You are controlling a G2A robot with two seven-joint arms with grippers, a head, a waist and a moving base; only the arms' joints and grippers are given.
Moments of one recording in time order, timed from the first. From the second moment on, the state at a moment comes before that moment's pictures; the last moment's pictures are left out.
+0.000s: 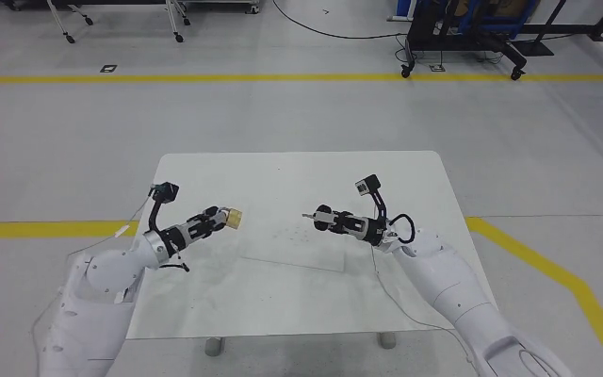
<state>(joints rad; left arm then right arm) 1.40 -1.04 -1.53 -1.62 0.16 -0.24 -0.87 -1.02 -1.25 0.98 -0.97 0.57 -0.77 1.05</state>
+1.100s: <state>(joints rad) 1.46 -1.04 -1.50 -1.71 0.04 -0.38 -0.79 -1.05 -1.25 0.98 -1.04 0.50 -0.65 0.86</state>
